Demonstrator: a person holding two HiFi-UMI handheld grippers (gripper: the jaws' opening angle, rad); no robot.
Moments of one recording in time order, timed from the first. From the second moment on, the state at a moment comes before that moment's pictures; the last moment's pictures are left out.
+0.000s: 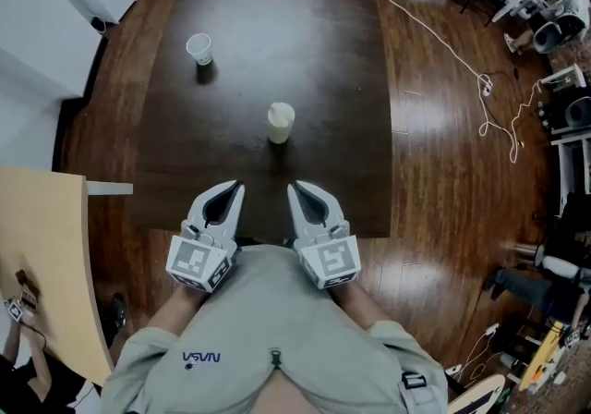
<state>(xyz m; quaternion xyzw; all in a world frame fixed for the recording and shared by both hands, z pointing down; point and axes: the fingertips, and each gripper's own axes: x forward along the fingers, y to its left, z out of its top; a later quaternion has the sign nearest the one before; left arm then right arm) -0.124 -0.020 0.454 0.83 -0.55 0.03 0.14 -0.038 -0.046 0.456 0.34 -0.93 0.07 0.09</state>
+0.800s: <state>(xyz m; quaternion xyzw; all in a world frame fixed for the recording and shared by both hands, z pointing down) -0.139 -0.114 0.519 0.88 -0.44 0.07 0.15 -0.045 -0.122 0.556 0.40 -0.89 0.11 0.18</state>
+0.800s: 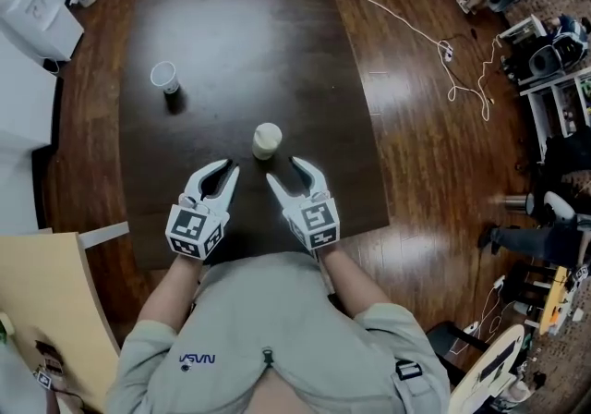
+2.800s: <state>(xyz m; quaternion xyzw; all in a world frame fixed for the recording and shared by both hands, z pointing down) -0.089 -0.104 0.452 0.94 -0.31 0.02 0.16 -0.115 -0.091 0.578 0.11 -0.95 0.13 0.26</state>
